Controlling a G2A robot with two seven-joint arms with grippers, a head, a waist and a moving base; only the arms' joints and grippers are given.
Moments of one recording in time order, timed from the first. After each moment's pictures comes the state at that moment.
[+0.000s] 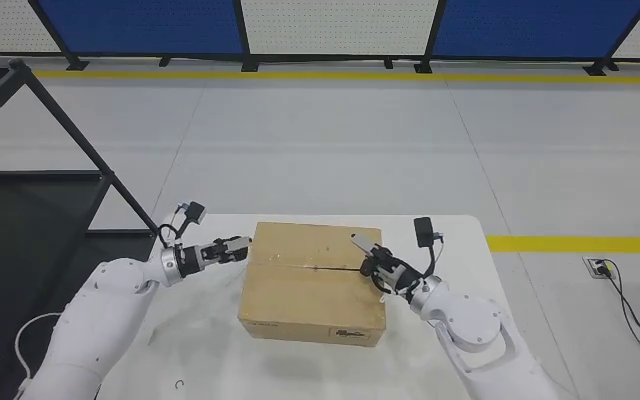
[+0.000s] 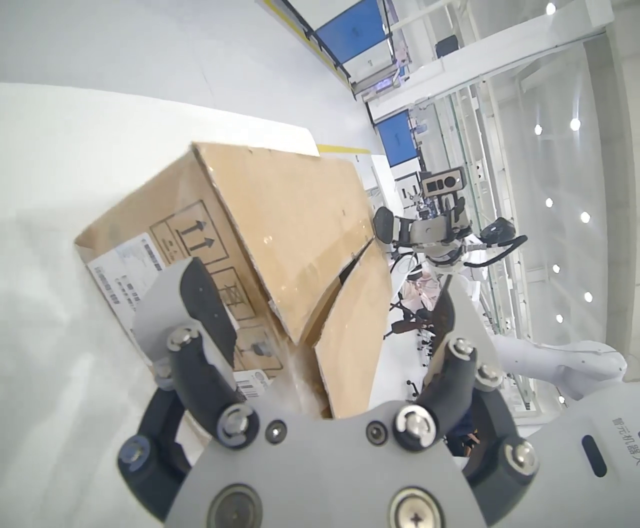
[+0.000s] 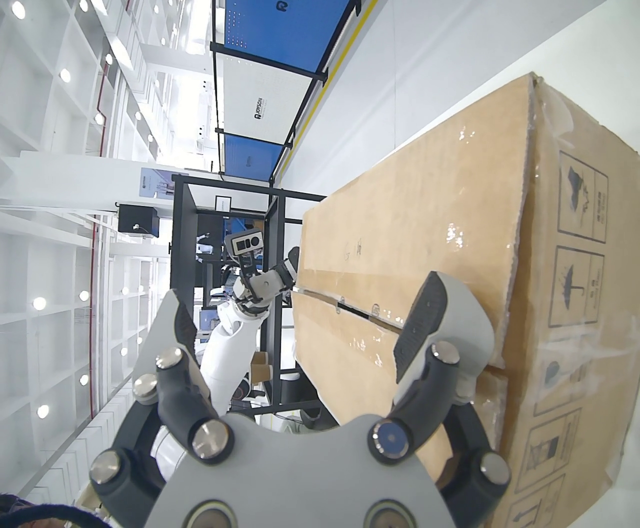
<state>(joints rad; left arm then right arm) 0.35 -1.06 -0.90 -0.58 -0.49 -0.76 -1.06 -0.89 -1.27 1.20 -1.57 0.04 0.18 0.50</state>
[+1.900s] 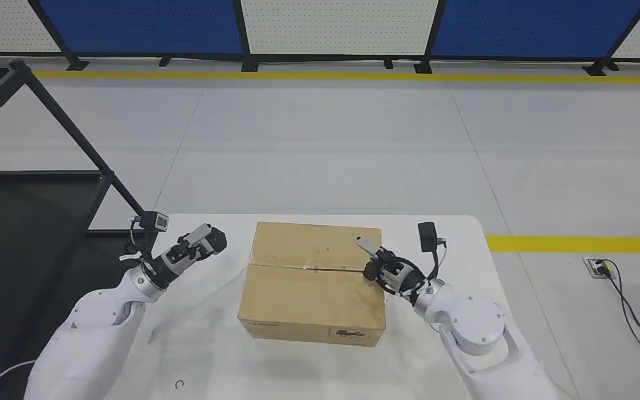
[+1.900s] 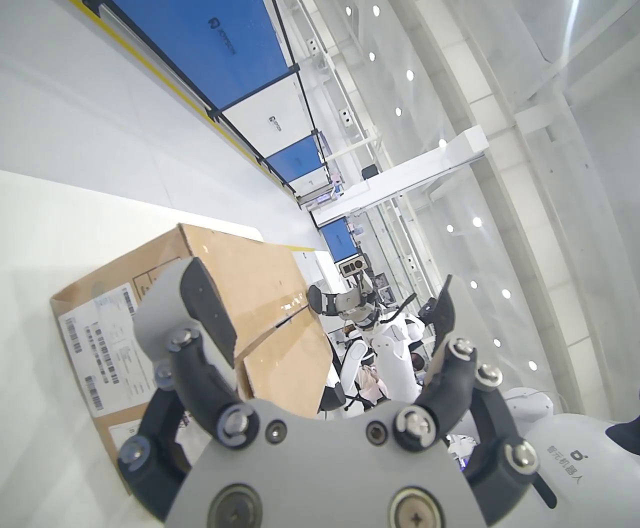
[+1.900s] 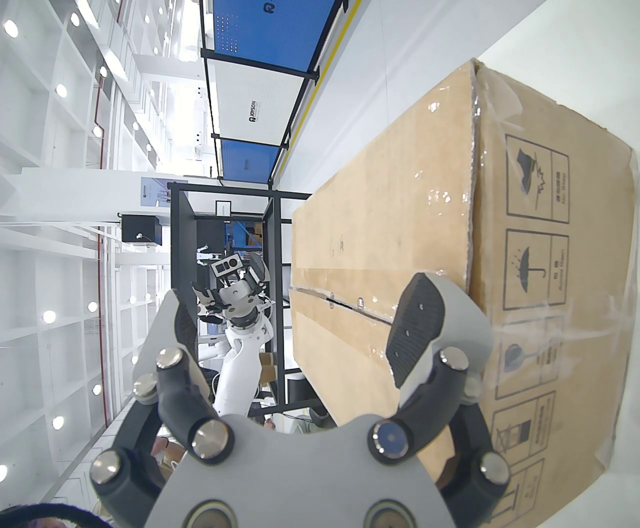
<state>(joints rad) 0.64 -0.98 -1.15 -0.90 -0.63 -0.70 -0.89 -0.91 -1.27 1.22 -1.55 0.08 0.19 0.51</state>
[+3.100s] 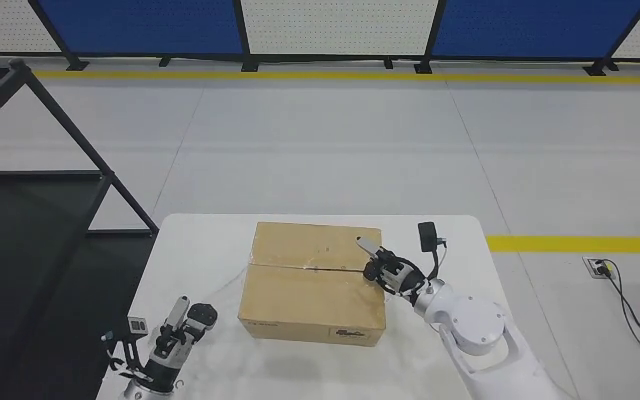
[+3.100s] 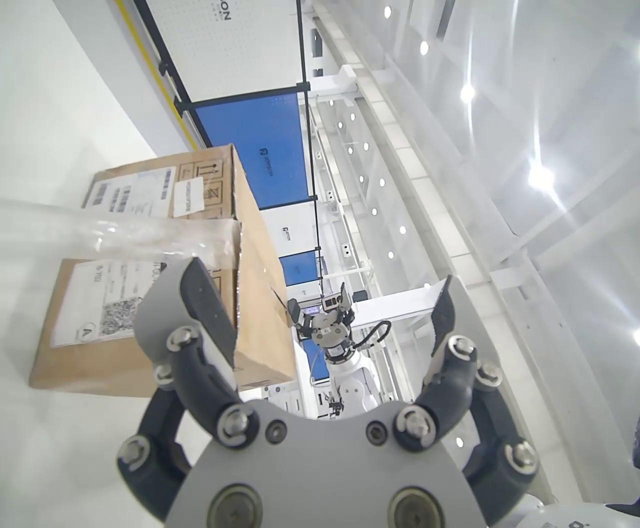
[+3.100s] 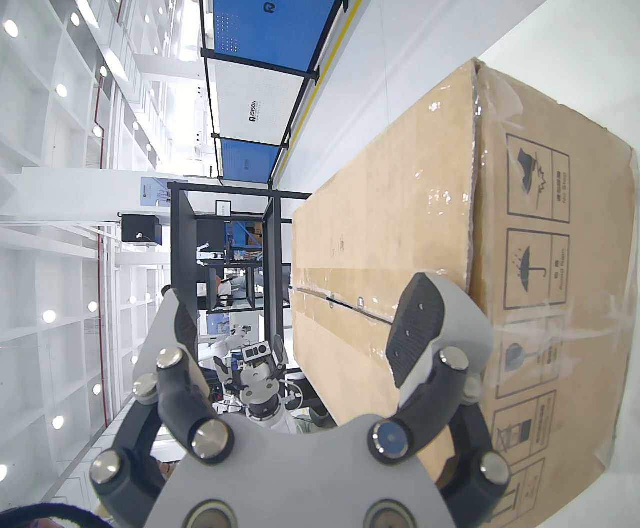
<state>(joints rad) 1.52 -0.96 -1.43 -1.72 -0.45 -0.55 -0.13 -0.91 -1.27 1.22 -1.55 0.08 0.19 0.51</state>
